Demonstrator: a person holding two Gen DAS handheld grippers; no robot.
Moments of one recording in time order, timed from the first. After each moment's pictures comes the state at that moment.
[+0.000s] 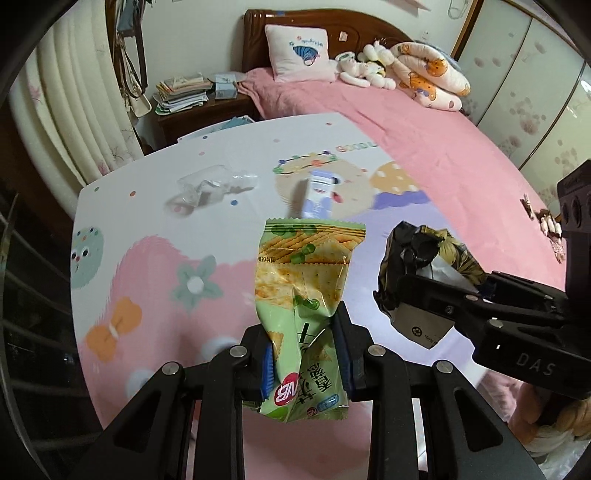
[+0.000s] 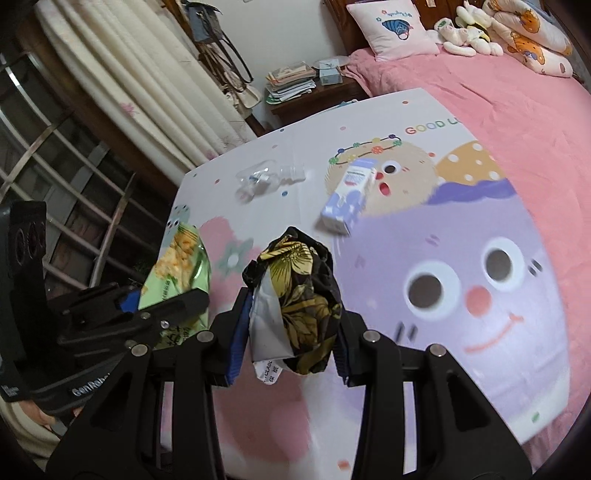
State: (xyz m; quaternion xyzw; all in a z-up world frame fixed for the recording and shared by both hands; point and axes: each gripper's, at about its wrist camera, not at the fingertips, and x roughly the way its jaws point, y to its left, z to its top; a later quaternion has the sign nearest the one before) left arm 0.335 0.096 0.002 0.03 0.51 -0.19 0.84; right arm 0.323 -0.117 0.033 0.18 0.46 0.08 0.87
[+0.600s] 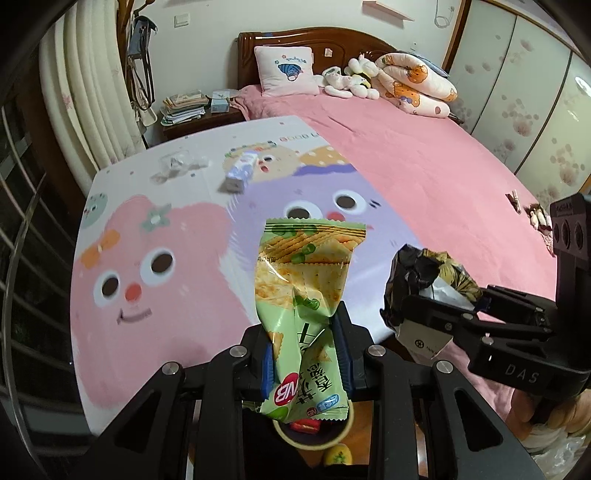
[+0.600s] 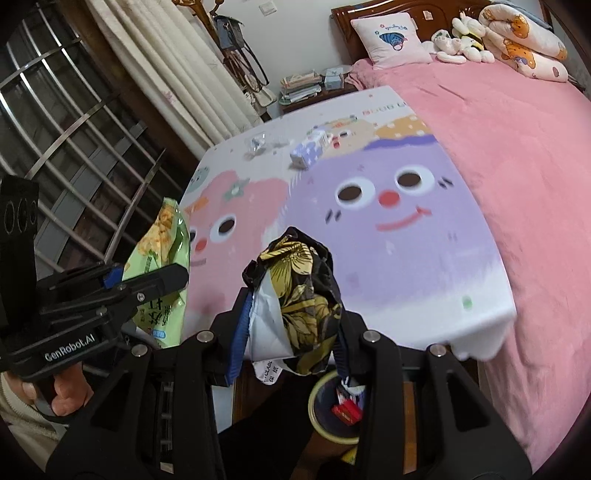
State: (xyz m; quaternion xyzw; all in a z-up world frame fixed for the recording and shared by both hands) left arm 0.091 -0.017 0.029 0.04 0.47 -0.17 0.86; right arm 0.083 -0.205 0.046 0.17 0.44 0.12 0.87
